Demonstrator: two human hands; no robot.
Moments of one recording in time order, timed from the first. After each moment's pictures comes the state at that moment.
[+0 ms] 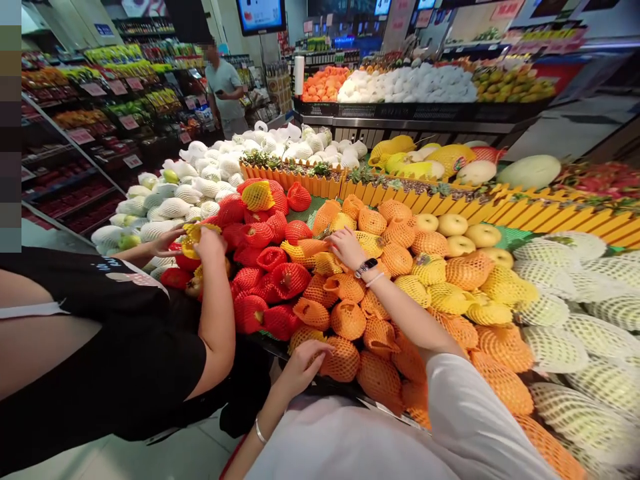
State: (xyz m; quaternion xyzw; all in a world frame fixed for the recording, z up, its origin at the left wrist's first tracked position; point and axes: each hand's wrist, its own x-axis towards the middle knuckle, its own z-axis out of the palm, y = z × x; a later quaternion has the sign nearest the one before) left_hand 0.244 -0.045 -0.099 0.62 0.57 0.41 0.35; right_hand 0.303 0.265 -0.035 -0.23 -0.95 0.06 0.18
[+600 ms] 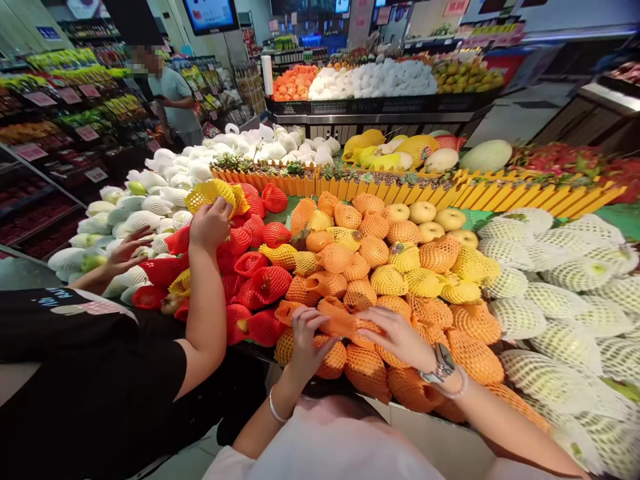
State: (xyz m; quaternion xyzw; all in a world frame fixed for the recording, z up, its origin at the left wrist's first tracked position) left_hand 0.269 0.004 -0.076 0.66 0.65 0.38 0.07; right_hand 0.480 0.110 -0.013 -0.22 -0.92 0.25 0.21
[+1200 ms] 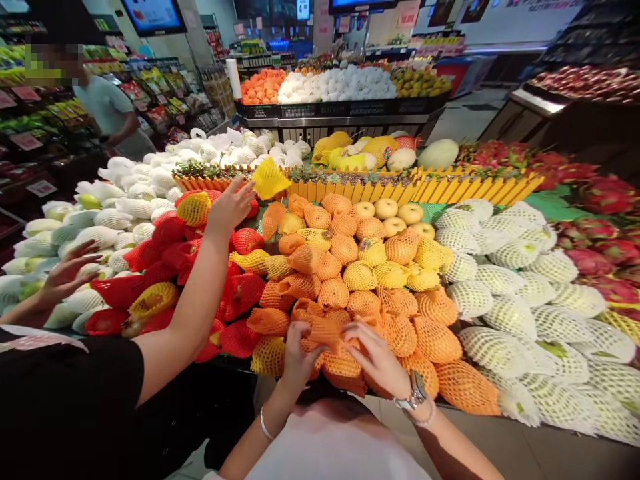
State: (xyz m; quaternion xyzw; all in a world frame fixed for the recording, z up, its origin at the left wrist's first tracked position) left_hand 0.309 0.021 -0.121 0.56 0.64 0.48 0.19; right_hand 0.508 0.070 -0.048 -0.28 -0.86 0.31 0.30
